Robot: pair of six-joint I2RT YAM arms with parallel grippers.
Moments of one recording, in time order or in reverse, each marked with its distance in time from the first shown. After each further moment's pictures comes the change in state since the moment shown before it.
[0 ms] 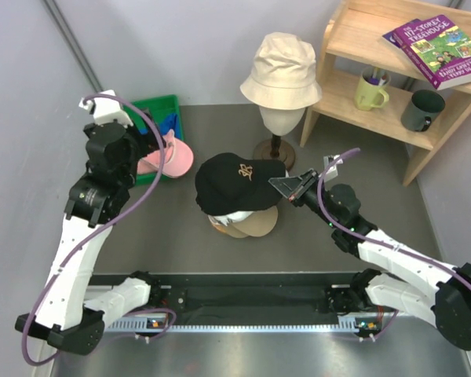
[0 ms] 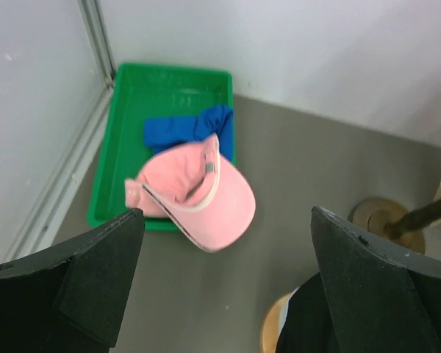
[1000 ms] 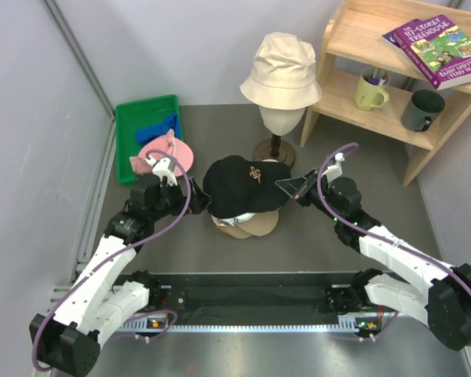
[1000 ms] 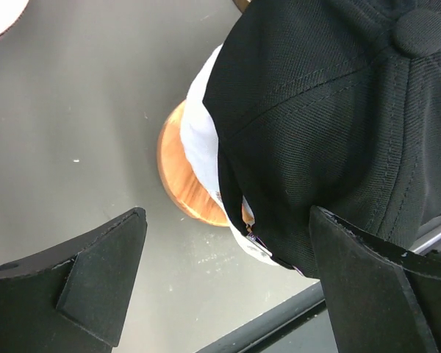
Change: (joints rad) left arm 0.000 -0.190 -0.739 0.217 0.716 -0.183; right arm -0.124 0.034 0.000 -0.144 -0.095 -0.062
